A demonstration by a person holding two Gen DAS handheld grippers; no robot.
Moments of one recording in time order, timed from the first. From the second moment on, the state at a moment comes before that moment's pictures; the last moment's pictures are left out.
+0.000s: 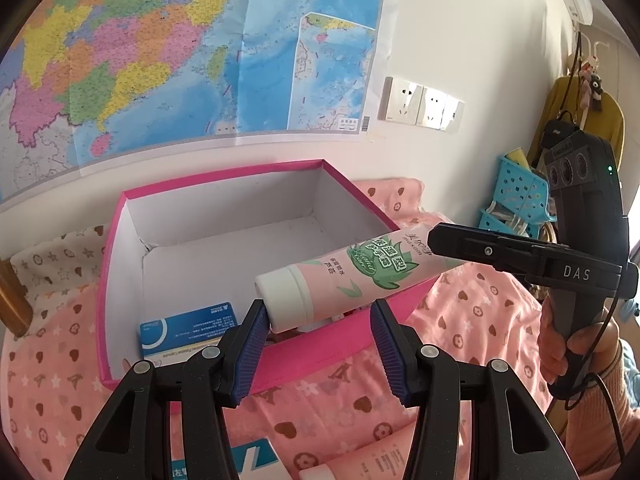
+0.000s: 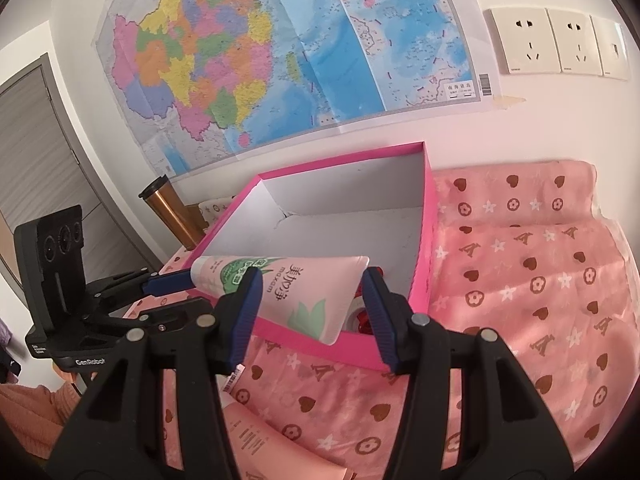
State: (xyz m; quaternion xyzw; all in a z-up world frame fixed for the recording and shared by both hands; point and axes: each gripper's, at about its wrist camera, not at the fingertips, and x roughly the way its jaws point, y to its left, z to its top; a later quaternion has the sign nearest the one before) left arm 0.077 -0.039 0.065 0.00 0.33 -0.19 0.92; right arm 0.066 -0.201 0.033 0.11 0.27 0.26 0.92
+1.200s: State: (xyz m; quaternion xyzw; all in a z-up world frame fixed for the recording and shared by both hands) left arm 0.115 -0.038 0.044 0.00 0.37 -0.17 0.91; right arm 0.103 -0.197 0.023 0.09 0.29 0.25 0.92
